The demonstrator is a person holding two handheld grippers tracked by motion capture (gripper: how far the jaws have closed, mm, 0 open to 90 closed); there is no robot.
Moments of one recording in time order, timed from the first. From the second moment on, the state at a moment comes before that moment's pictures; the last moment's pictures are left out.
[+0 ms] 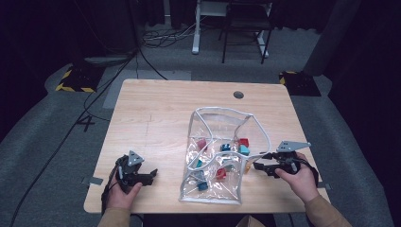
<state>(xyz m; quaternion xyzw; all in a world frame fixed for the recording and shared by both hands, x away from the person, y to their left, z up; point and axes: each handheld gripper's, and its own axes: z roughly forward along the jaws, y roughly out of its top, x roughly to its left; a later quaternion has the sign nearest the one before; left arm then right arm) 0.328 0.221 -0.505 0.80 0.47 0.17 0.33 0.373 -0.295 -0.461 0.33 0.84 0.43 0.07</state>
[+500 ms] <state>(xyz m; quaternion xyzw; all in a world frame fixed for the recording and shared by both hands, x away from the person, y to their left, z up) 0.328 0.221 -0.505 0.80 0.47 0.17 0.33 0.375 -0.276 -0.490 0.31 0.85 0.41 0.07</state>
